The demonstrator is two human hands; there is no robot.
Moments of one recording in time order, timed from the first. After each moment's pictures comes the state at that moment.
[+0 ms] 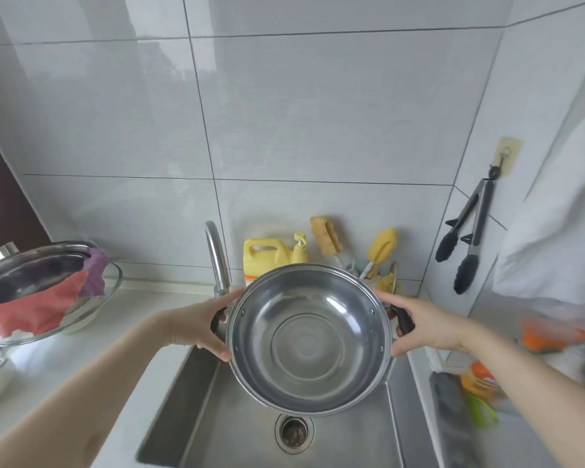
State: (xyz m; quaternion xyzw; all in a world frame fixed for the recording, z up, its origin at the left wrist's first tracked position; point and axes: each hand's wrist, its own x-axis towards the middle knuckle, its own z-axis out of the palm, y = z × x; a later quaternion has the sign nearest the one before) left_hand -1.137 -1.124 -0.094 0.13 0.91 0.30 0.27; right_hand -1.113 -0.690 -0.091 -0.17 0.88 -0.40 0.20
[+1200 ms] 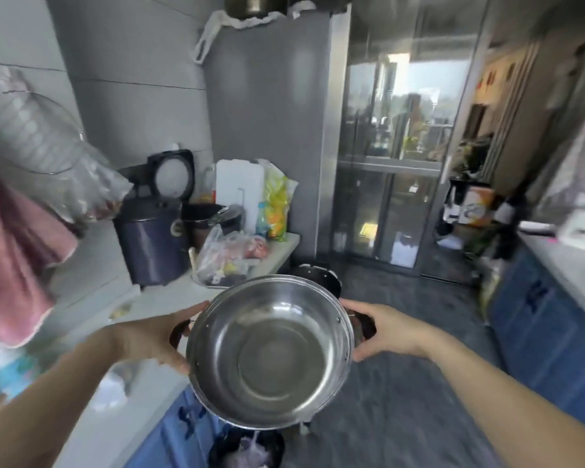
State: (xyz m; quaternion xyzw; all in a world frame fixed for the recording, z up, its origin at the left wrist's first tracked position) left_hand -0.738 -0.448 -0.063 0.65 0.63 0.11 0.42; right_hand -0.324 -0.332 -0.064 0.41 0.80 -0.43 -0.09
